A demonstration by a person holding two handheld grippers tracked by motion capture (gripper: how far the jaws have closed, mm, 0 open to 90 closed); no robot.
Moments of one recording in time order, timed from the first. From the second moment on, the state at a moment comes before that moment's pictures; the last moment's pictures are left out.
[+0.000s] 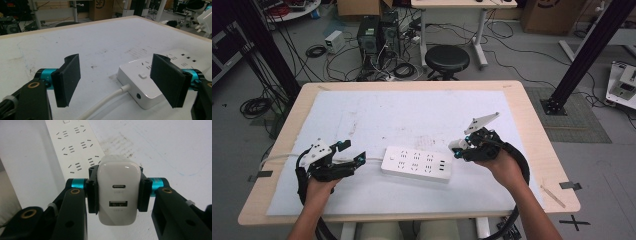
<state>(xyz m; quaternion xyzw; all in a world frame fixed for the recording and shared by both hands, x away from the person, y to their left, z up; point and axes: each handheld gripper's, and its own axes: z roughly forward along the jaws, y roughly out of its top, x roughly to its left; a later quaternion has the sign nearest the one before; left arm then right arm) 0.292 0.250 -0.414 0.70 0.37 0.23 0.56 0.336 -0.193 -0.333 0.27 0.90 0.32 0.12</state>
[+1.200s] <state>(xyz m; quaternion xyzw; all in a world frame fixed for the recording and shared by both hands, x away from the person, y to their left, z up) 0.289 0.266 -0.426 0.69 0.38 0.23 0.57 0.383 -0.111 -0.346 0.14 0.97 0.19 0.03</state>
